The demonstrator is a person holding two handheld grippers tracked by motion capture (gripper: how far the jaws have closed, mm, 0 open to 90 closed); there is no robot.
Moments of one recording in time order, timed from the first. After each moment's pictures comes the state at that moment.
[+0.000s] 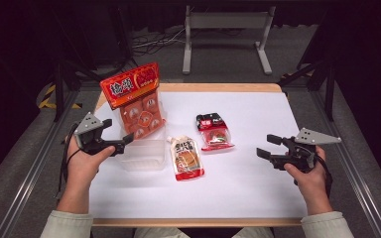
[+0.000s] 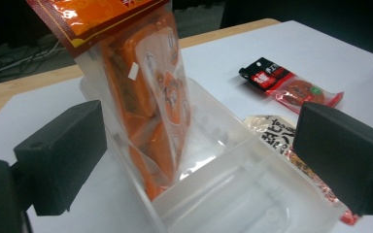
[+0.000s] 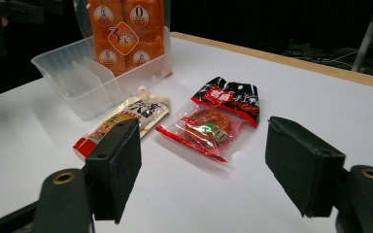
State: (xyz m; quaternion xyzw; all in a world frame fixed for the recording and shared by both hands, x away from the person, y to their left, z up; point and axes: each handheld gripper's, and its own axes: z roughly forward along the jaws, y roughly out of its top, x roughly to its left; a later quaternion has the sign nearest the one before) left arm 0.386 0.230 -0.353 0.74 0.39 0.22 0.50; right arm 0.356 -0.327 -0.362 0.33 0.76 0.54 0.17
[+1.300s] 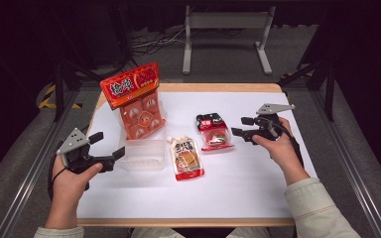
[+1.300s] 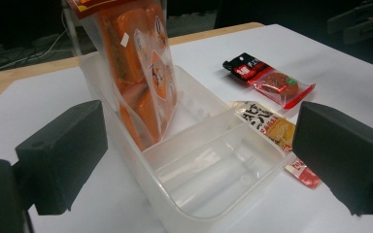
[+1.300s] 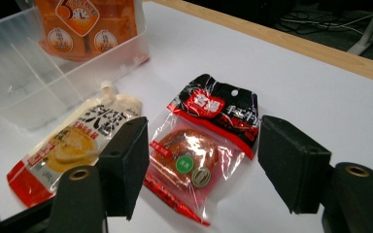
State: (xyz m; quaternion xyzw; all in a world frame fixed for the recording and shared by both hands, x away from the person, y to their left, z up) left arm 0.346 0.249 -0.358 0.73 0.39 0.21 0.51; right arm 0.450 -0.266 -0.364 0.35 0.80 0.47 0.15
